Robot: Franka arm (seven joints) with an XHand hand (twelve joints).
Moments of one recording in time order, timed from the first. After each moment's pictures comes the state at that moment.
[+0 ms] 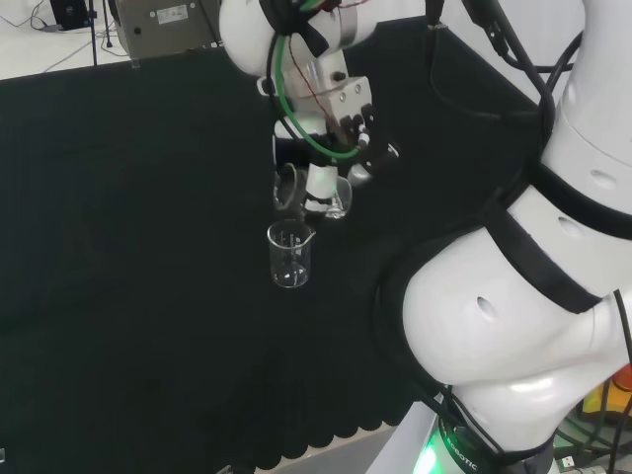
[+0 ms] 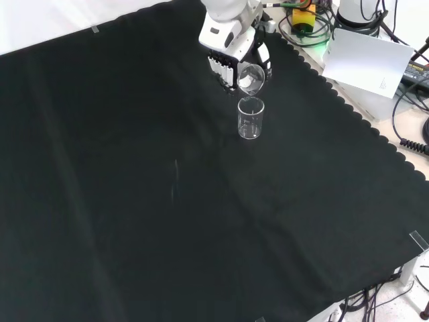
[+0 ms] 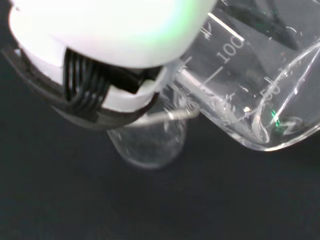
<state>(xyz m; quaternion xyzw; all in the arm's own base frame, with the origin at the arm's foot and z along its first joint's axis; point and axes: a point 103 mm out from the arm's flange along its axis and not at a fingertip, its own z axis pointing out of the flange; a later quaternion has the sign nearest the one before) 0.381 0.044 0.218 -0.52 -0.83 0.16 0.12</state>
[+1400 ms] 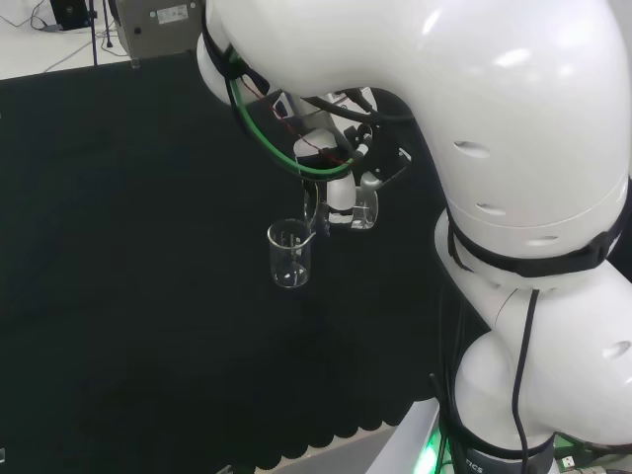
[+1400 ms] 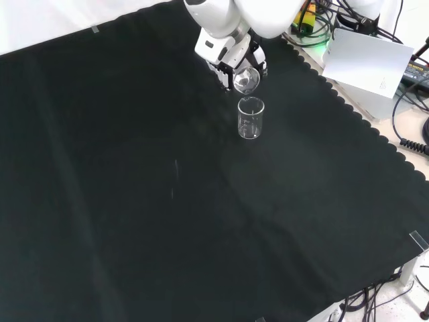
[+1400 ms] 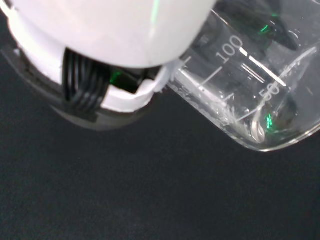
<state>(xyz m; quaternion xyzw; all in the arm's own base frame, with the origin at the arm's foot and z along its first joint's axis) 0.372 0.012 0.192 -0.55 -0.78 0.27 0.13</state>
